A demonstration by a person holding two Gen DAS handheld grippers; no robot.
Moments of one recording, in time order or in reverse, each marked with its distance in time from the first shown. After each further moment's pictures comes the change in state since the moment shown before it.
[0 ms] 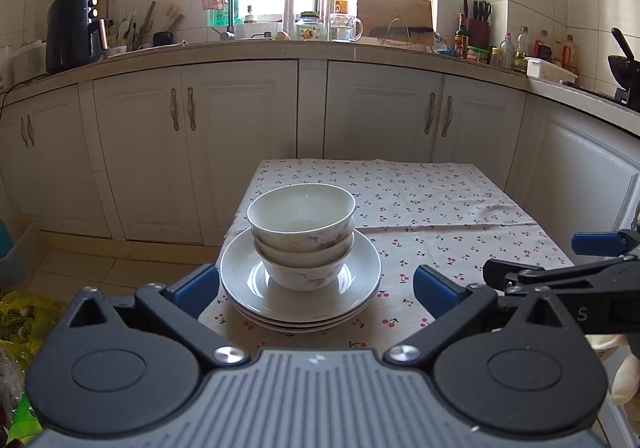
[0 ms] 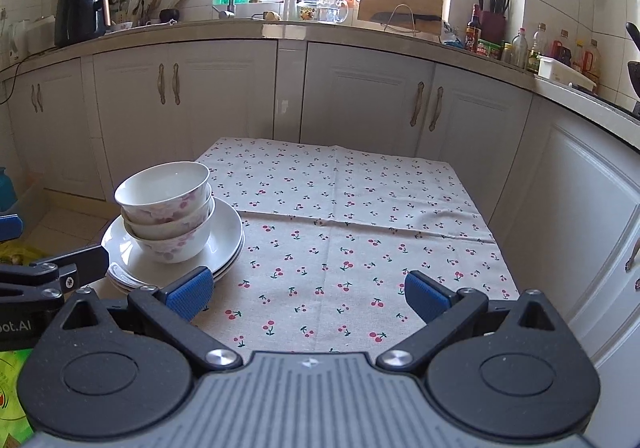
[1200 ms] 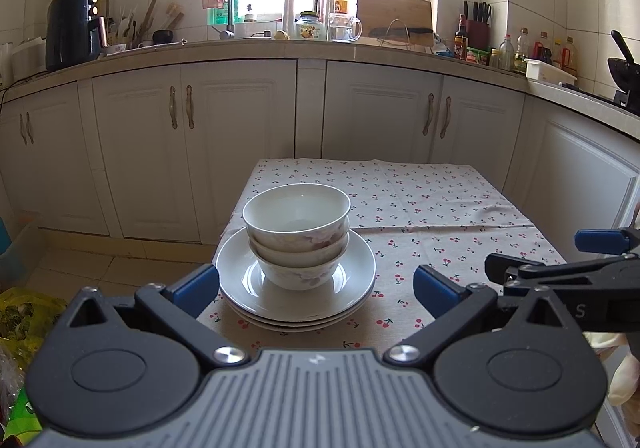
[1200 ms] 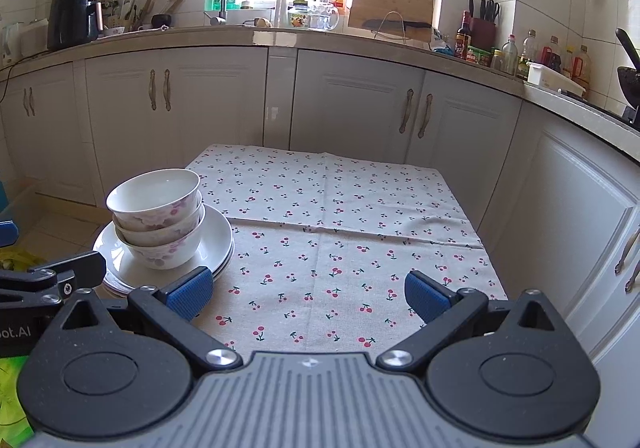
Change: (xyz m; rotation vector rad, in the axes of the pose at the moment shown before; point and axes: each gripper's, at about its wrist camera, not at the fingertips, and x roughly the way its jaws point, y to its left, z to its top) left arm -0.002 -0.003 -0.001 -0.006 -0.001 -0.005; right arm -0.004 0.001 0.001 0.003 -0.022 -0.037
